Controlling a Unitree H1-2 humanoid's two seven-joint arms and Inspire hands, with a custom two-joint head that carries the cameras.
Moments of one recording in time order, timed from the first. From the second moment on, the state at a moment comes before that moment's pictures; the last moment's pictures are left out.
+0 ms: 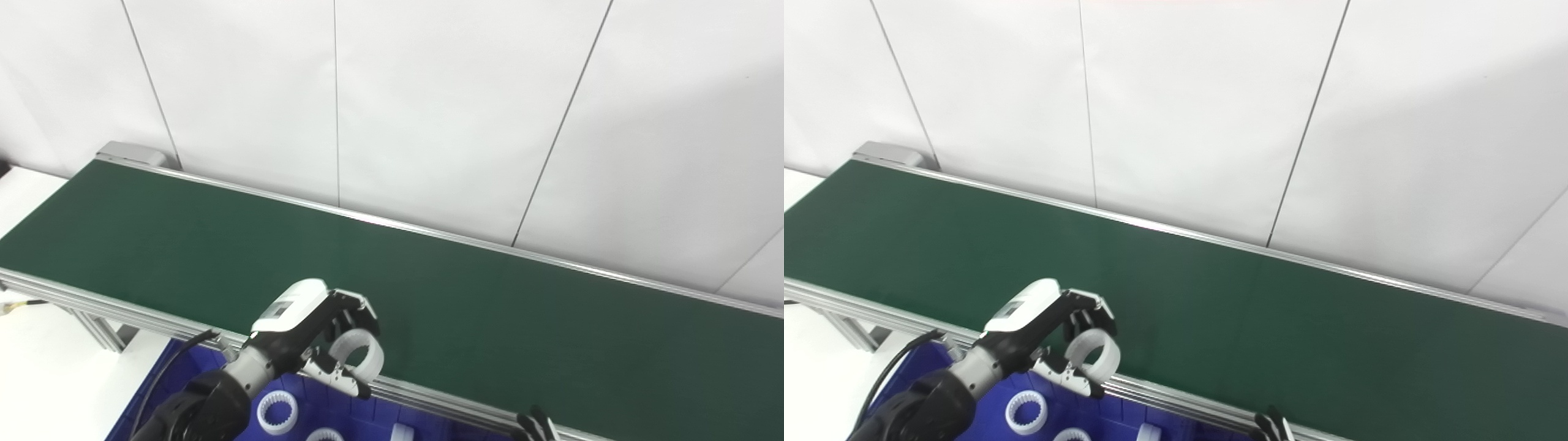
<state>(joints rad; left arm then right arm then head) 0.11 0.31 -0.19 -0.43 0.59 0.16 -0.29 0.40 -0.06 0.22 0.03 -0.09 -0.42 -0.01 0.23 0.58</state>
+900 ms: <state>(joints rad) 0.27 0.24 -0.15 -0.27 0.66 0.19 -0.18 0.43 -0.13 0.14 -0.18 0.01 -0.32 0.07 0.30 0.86</state>
